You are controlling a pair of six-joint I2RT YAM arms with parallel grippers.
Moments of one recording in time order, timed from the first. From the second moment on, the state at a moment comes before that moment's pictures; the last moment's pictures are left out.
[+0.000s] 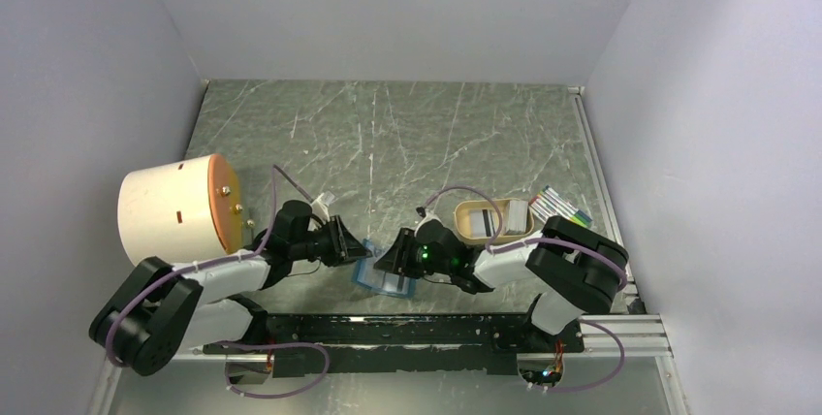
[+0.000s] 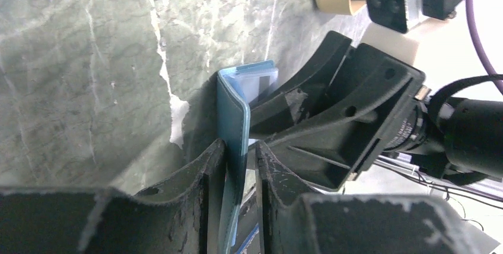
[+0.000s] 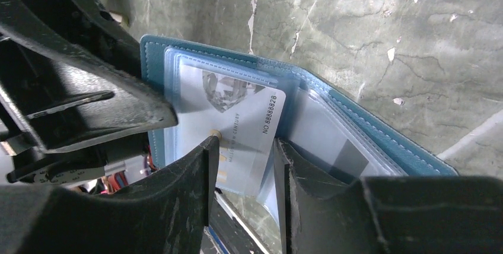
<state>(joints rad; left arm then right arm) -0.53 1.22 0.23 0.38 0.52 -0.97 1.02 1.58 0.41 0.59 -0.08 1.13</state>
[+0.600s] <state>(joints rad) -0.53 1.14 0.19 0.38 0.52 -1.00 0.95 1.61 0.39 0.67 -0.15 1.10</state>
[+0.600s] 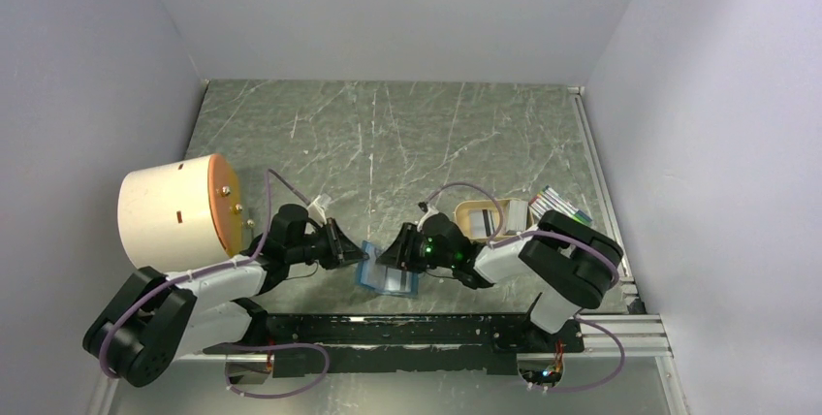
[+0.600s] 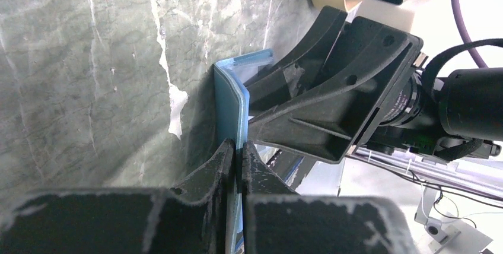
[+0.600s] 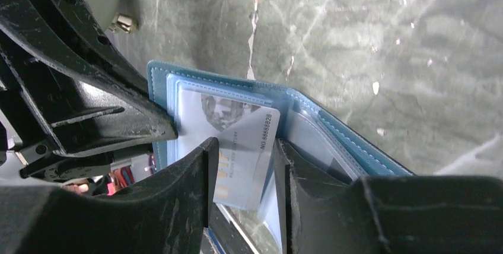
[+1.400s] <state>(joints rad) -0.53 1.06 0.15 0.41 0.48 -1.03 0.87 1.74 0.46 0.79 -0.35 1.01</state>
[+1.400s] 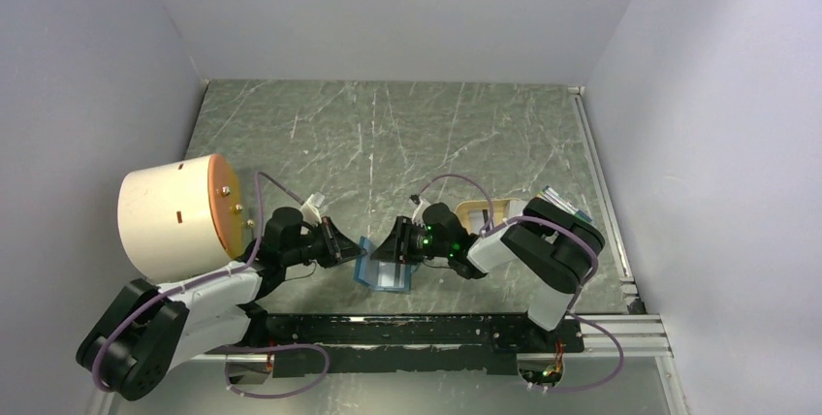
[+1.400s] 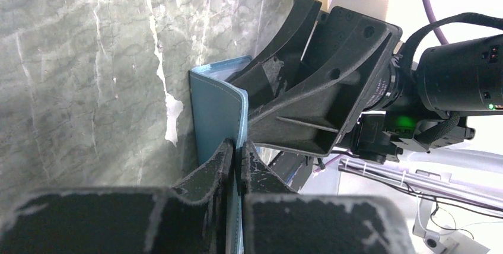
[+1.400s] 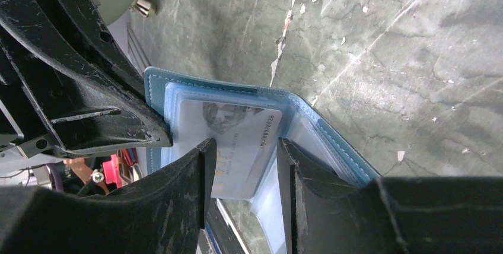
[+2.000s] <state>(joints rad) -0.62 0.99 0.29 0.18 0.35 -1.01 0.79 1.57 0.42 0.69 -0.35 0.98</state>
